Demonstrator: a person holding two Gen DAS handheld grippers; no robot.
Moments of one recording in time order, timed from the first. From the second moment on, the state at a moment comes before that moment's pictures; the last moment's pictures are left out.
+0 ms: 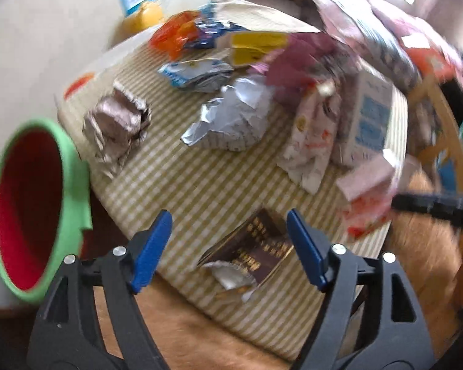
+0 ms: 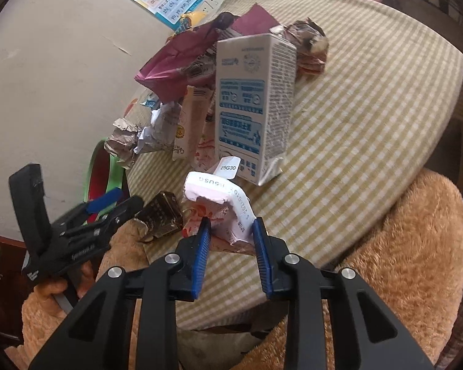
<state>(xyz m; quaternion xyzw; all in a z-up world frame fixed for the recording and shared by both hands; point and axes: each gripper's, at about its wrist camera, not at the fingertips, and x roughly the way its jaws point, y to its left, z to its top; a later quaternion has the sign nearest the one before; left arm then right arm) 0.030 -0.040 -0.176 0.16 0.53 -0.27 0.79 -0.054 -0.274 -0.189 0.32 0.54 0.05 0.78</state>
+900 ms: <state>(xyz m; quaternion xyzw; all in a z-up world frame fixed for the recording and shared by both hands) 0.028 -0.034 -0.197 0.14 0.56 -0.29 0.76 -0.041 -0.247 -0.182 0.32 0.53 0.07 0.78</state>
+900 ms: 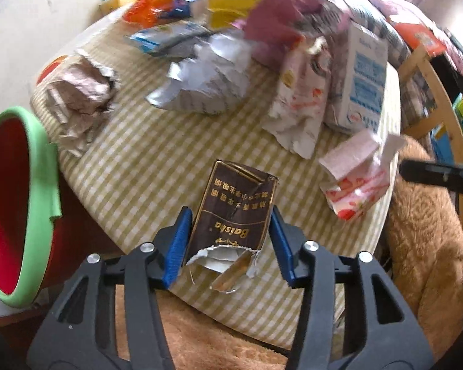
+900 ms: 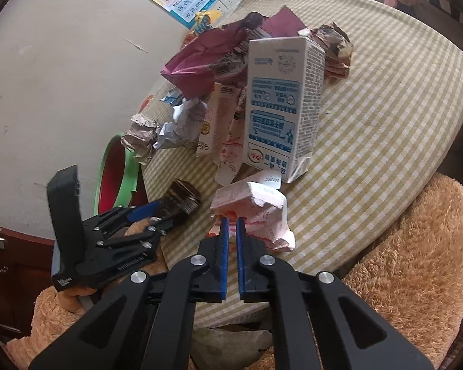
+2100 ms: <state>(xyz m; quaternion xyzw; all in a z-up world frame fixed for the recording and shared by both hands) 0.068 0.078 -0.131 -0.03 0.47 -0.12 0.87 0.034 -0.167 -0.150 0.28 0.52 0.14 0.80</state>
